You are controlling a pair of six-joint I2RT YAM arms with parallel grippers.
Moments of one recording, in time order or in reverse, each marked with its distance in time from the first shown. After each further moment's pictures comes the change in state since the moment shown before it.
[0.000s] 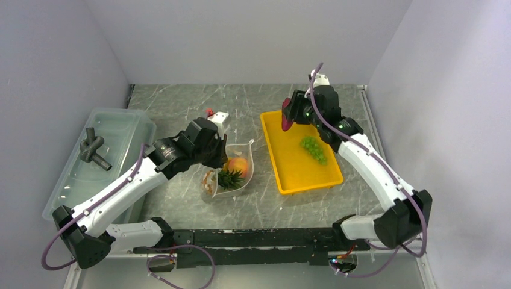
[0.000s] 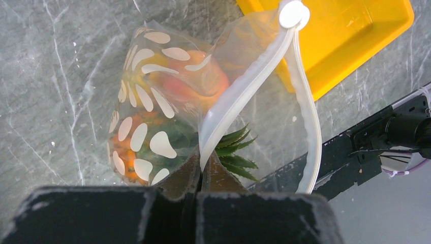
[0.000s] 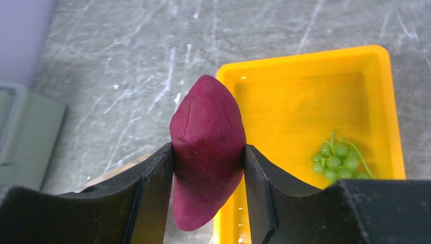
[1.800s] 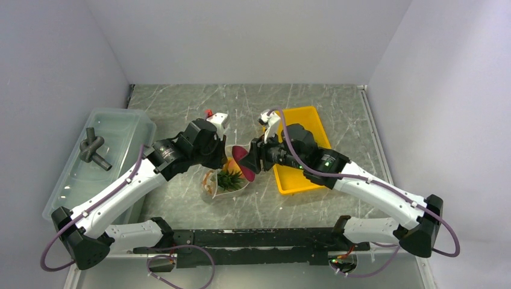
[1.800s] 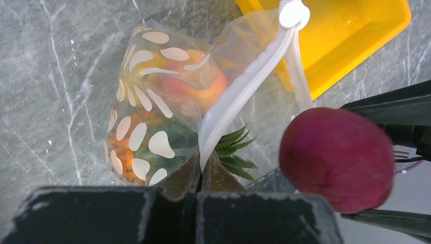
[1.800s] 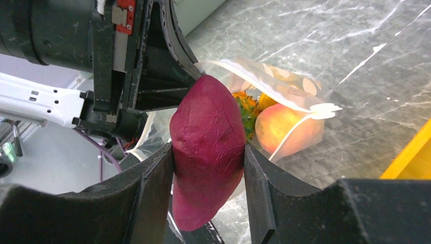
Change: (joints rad) left arm 0.000 -0.013 -0.016 0.008 0.006 -0.007; right arm 0.535 -0.205 -0.148 0.063 -0.181 -0.043
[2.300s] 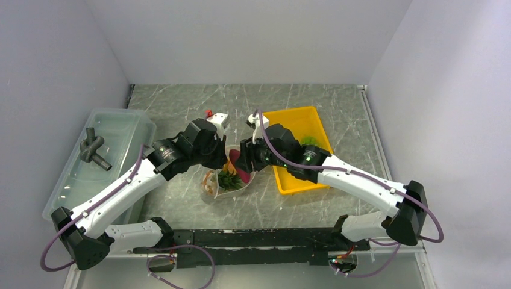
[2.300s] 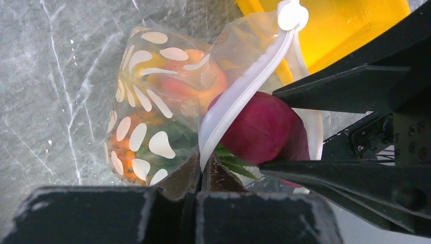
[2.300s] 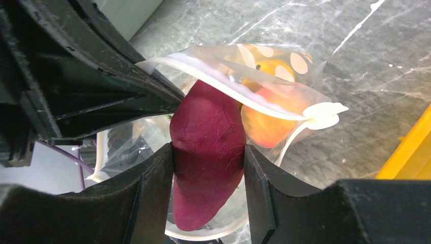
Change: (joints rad) left arm 0.000 0.000 0.000 -0.002 0.001 0.000; right arm 0.024 0.153 0.026 -0.028 0.074 0.042
